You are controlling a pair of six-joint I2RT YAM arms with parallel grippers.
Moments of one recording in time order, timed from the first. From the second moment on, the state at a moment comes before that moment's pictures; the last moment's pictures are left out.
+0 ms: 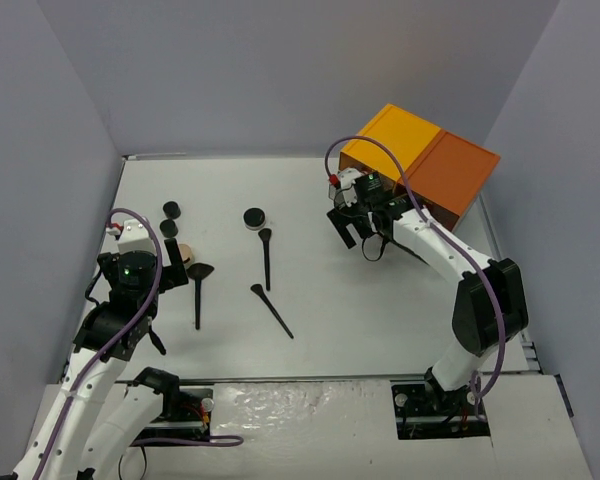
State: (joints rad) left arm -0.28 0.65 0.80 -0.67 -0.49 -0.26; right arm 0.44 1.66 1.29 -0.53 0.13 -0.22
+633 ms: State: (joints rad) left arm -0.28 0.66 0.80 -0.67 -0.48 -0.26; right arm 0.61 1.54 1.18 -0.57 0.12 -0.07
